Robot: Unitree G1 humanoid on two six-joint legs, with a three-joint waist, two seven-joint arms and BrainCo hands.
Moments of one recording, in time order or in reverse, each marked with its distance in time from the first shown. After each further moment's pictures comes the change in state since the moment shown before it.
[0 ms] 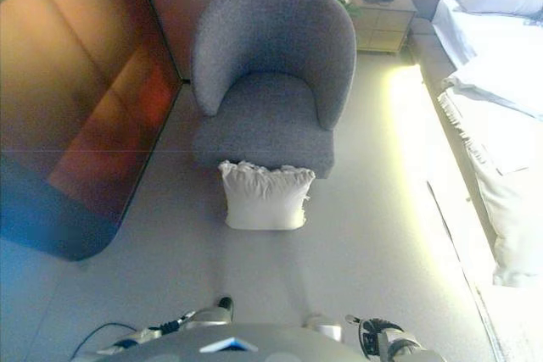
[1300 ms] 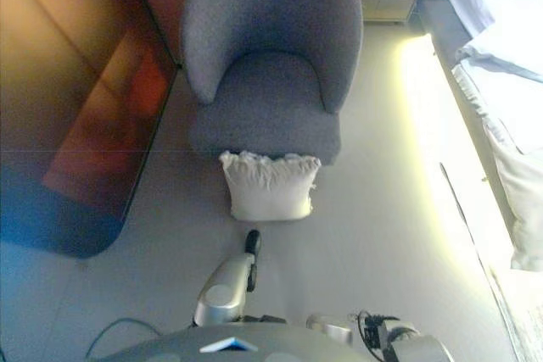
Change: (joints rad) left arm 0.005 -0.007 0.112 0.058 0.042 -0.041 -0.080; right arm -0.061 0.054 -0.025 0.077 -0.097 0.062 -0.010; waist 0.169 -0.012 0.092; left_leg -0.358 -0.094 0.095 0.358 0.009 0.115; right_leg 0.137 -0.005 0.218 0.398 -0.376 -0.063
